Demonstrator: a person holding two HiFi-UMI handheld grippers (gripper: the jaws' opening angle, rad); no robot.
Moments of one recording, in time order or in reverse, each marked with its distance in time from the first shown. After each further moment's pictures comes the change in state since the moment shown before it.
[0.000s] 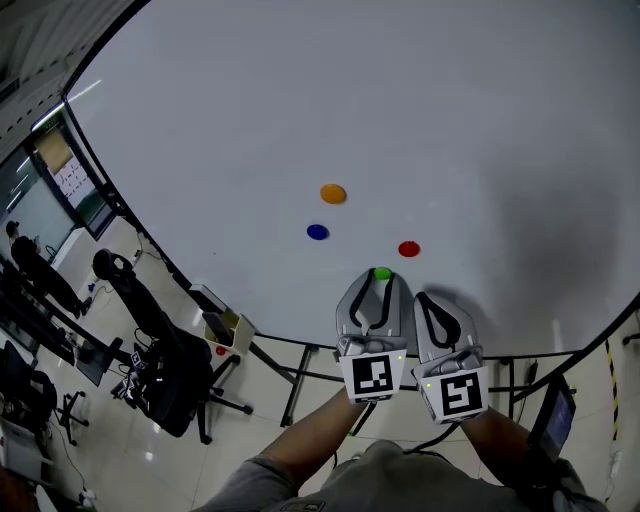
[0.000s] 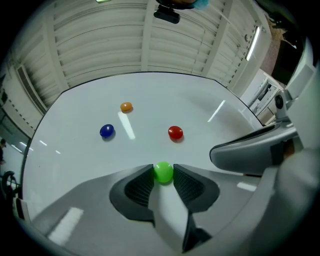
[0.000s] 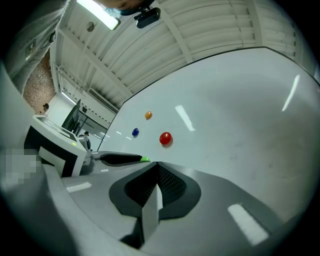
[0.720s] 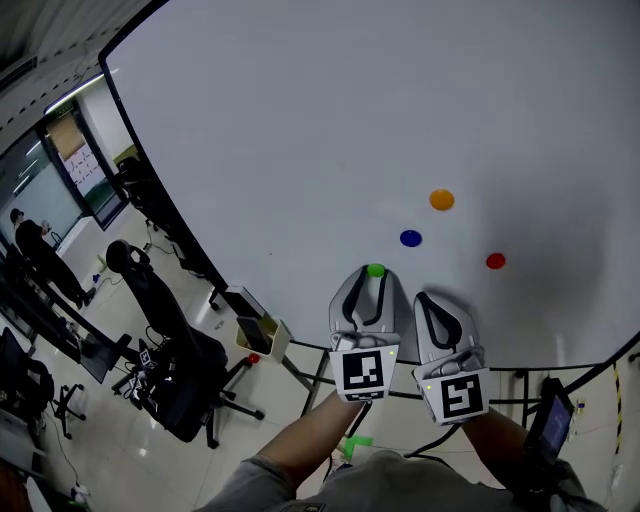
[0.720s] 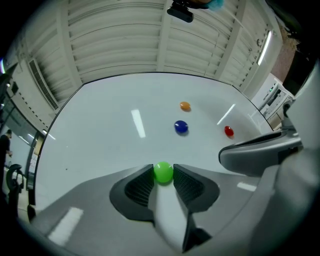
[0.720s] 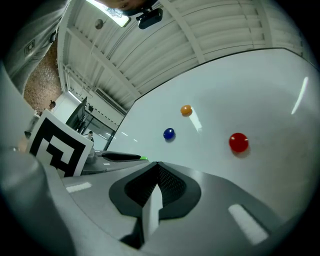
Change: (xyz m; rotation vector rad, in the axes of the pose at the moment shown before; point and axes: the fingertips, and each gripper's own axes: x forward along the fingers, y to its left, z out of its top) left arm -0.022 0.135 -0.019 -0.075 -0.003 0.066; right arm 0.075 0.101 0.016 0.018 -0.021 0.049
